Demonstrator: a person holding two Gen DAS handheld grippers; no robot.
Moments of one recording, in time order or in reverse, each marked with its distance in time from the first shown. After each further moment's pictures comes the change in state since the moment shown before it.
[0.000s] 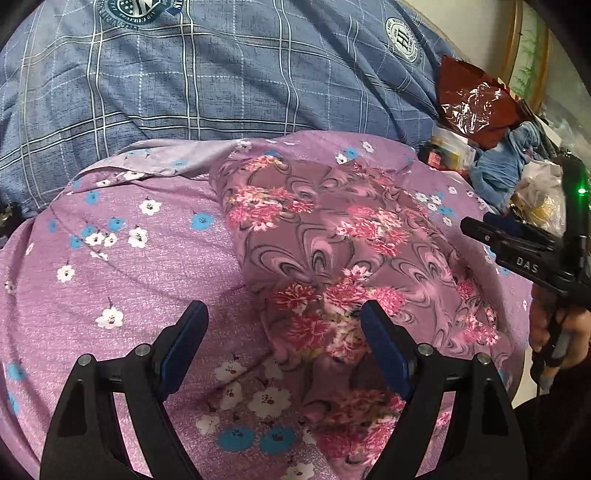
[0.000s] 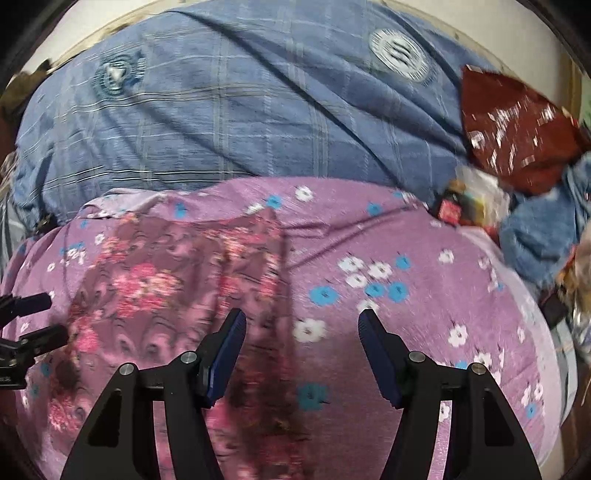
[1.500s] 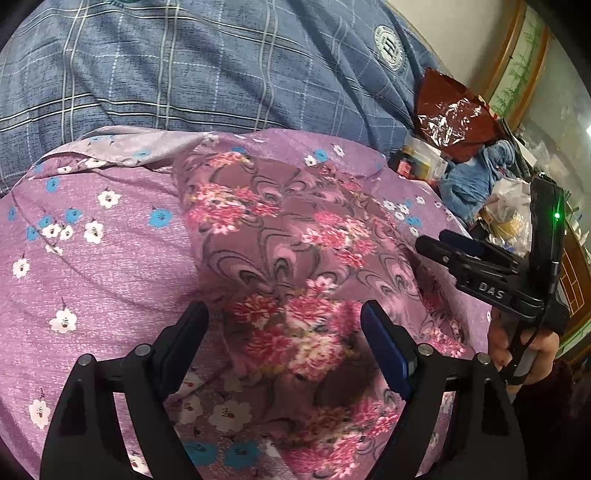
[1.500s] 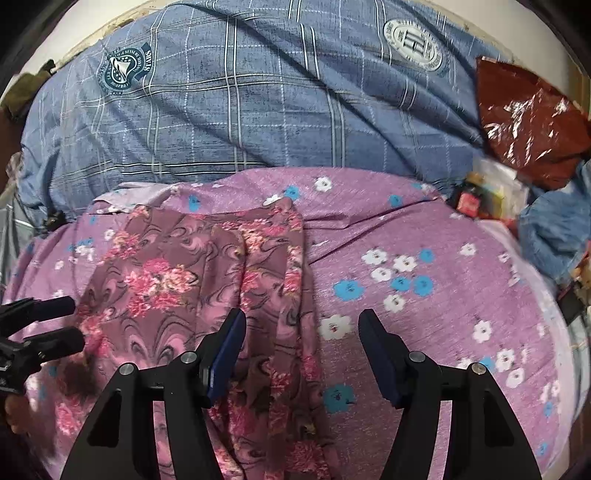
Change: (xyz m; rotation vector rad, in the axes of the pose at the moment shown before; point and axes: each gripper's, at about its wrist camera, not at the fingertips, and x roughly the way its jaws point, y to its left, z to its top) left arm 0.009 0.004 0.007 -0.059 0.013 -0.171; right arm 0.007 0.016 0.001 -0.005 0.024 0.076
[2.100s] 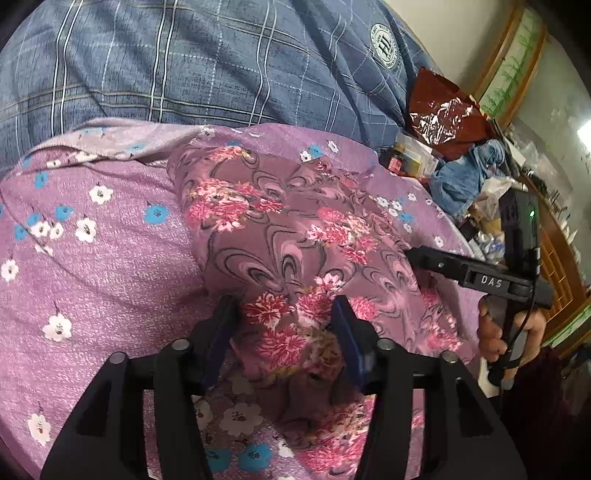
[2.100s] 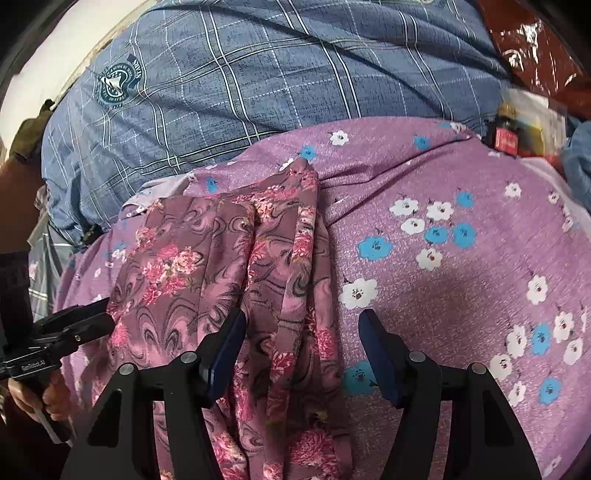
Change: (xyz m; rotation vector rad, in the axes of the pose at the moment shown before) left arm 0.003 0.013 0.002 -0.009 0.029 -0.087; right arm 0.026 -0.033 -0.011 0.144 0.128 0.237
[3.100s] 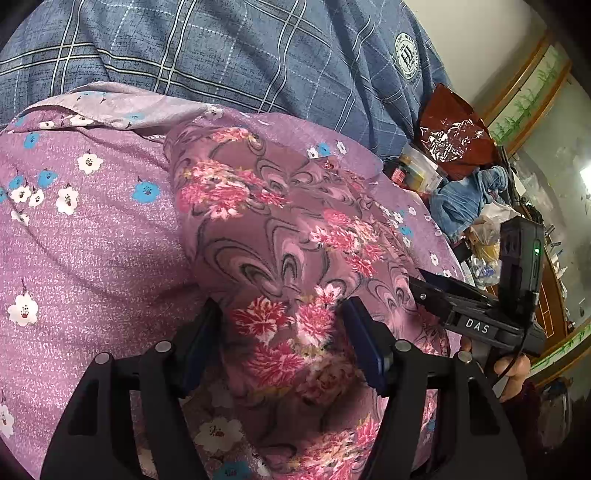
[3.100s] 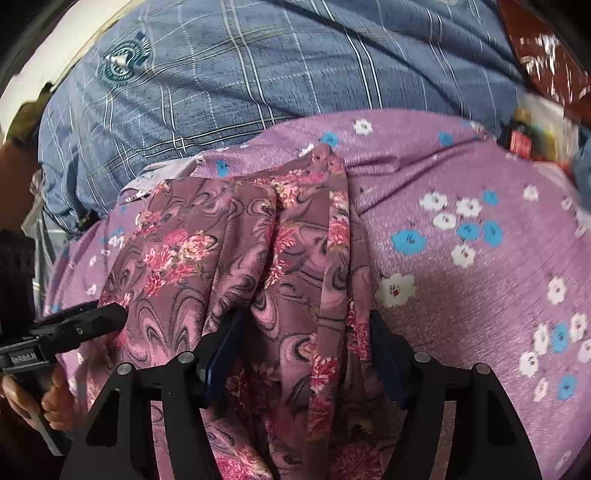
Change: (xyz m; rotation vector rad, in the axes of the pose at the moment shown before) left arm 0.021 0.009 0.002 -0.107 0.010 -0.044; right arm 0.017 0.032 -0.005 -0.064 0.010 -0.056
